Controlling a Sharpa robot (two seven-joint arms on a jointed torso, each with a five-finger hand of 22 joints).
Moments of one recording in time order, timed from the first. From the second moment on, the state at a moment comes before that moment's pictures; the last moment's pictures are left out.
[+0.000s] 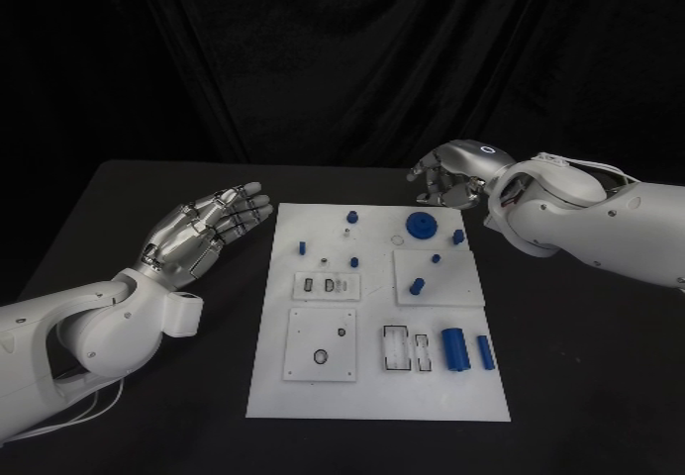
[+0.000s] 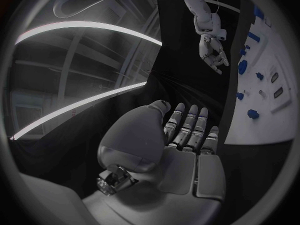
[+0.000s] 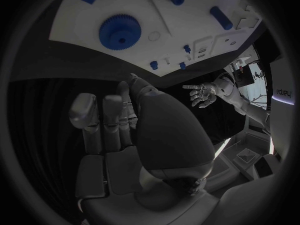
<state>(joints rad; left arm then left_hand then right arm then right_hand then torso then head) 1.30 -1.05 -0.21 1.69 0.09 0.04 0.68 1.38 0.17 0.15 0.22 0.61 0.60 0.17 0.12 0.06 0.38 0.29 0.46 0.07 0.28 0.28 0.47 0.06 0.10 0.04 0.30 0.01 0.01 1.51 -0.90 -0.24 1.48 -1.46 -0.42 -0.08 1.51 -0.09 0.23 0.13 0.19 0.84 0.13 0.12 0.16 1.08 0.05 0.97 0.70 1.34 -0.01 1.26 0.85 0.11 1.28 0.10 1.28 1.16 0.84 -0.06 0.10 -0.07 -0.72</state>
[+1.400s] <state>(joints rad) 1.30 -1.03 -0.21 1.67 0.10 0.05 0.68 1.38 0.17 0.16 0.22 0.61 0.60 0.17 0.12 0.06 0.38 0.29 0.46 0.07 0.29 0.28 0.49 0.06 0.10 0.04 0.30 0.01 0.01 1.45 -0.92 -0.25 1.49 -1.59 -0.35 -0.19 1.34 -0.13 0.14 0.28 0.16 0.90 0.13 0.08 0.14 1.47 0.05 1.57 1.31 1.47 -0.02 1.57 1.31 0.02 1.47 0.09 1.55 1.31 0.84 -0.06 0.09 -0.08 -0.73</state>
